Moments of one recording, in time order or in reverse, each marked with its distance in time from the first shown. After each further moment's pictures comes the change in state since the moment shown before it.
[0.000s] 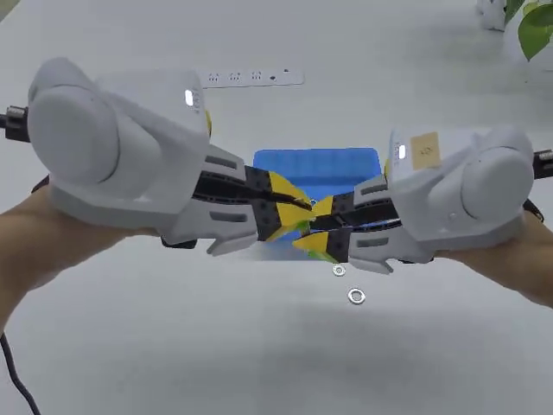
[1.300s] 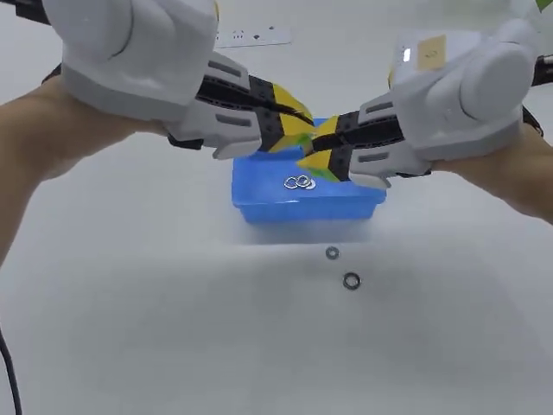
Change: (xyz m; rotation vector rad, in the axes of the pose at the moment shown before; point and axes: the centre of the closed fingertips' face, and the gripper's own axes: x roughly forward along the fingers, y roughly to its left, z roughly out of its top) left arm 0.042 0.077 -0.016 0.038 0.018 -0.026; right arm 0.013 -0.082 -0.030 0.031 0.020 -0.074
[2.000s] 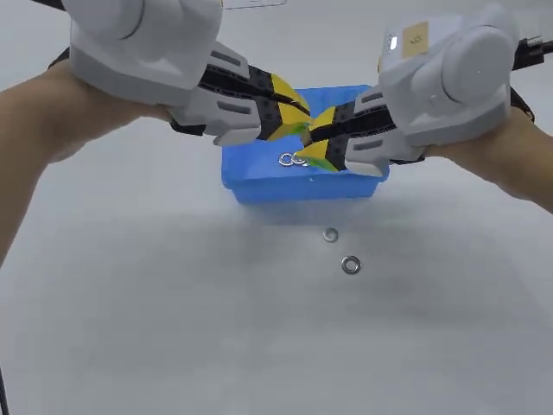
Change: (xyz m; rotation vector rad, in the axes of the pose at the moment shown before) left arm 0.024 0.002 -0.026 -0.049 0.027 -0.042; right arm 0.021 -0.004 -0.035 0.055 0.045 0.029
